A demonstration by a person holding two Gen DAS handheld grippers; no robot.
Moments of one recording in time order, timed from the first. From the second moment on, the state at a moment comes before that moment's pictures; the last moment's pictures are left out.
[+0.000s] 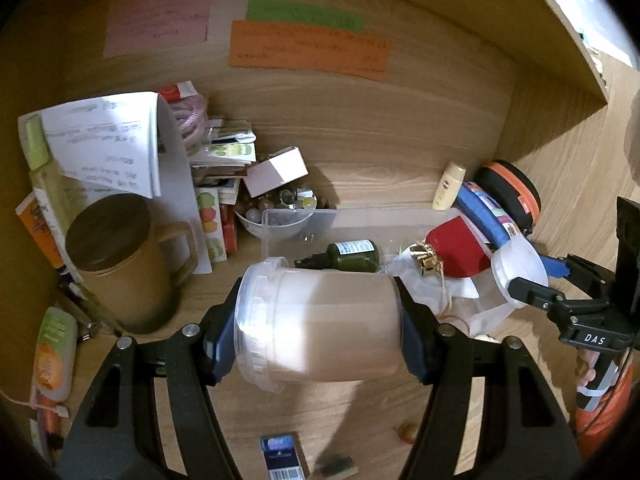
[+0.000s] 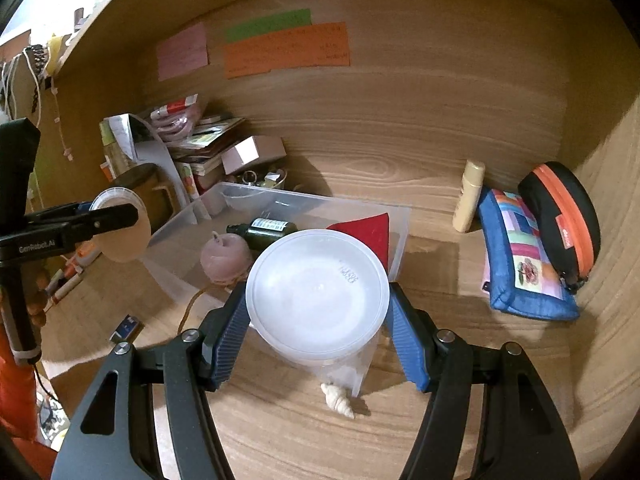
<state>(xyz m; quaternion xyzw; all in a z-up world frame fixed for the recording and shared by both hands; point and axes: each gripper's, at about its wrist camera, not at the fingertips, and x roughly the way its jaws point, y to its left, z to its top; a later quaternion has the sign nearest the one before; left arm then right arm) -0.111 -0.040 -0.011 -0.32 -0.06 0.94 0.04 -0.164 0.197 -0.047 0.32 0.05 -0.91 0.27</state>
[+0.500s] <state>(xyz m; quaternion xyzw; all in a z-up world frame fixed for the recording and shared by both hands) -0.147 -0.019 -0.033 -0.35 -0.04 0.93 0.07 -0.201 0.175 -0.065 0.34 0.07 -0.89 0.28</state>
